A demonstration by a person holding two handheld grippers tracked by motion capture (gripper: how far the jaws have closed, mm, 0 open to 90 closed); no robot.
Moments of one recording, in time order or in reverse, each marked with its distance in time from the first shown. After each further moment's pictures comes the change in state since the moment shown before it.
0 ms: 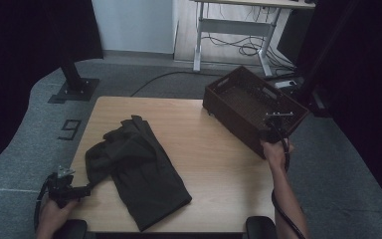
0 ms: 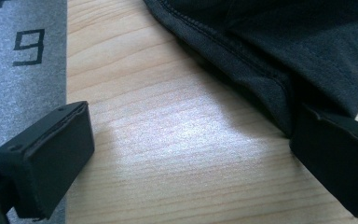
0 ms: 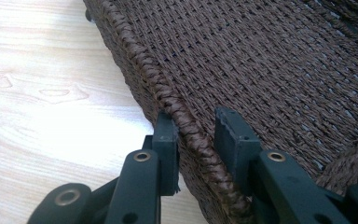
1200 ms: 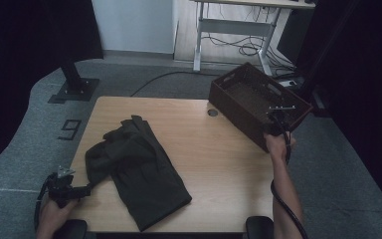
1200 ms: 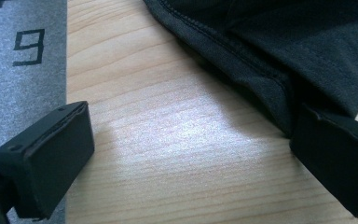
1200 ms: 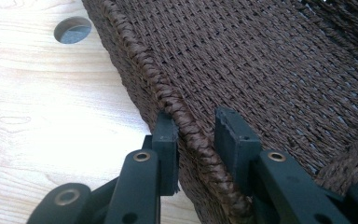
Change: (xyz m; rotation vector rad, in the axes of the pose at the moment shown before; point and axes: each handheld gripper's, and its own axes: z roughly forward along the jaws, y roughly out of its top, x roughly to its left) left arm 0.000 0.000 0.000 0.003 -0.001 0.003; right arm -0.021 0.020 0.018 -0.022 -0.037 -0.006
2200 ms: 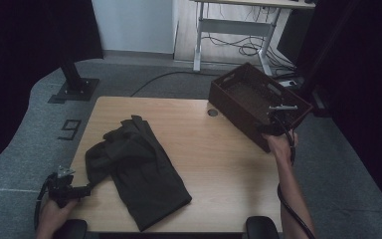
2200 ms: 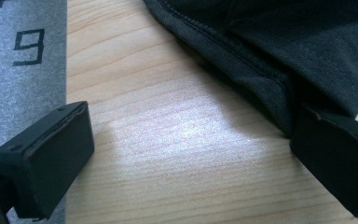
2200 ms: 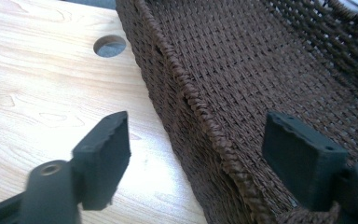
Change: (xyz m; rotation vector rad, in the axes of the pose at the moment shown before) left arm 0.000 0.000 0.000 0.000 0.000 0.000; right arm 0.010 0.001 -0.028 -0.097 0.056 -0.106
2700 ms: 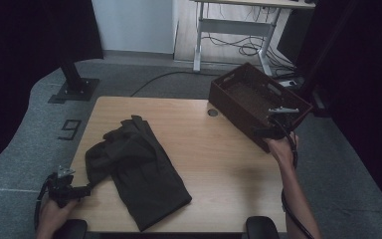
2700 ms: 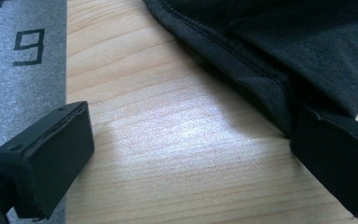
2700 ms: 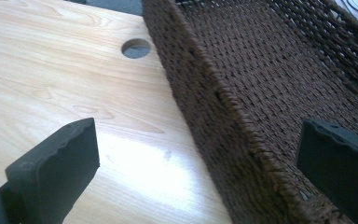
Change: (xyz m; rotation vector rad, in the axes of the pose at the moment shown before) left arm 0.000 0.000 0.000 -0.001 0.001 0.000; right arm 0.017 -0.004 -0.025 -0.028 0.048 -0.037
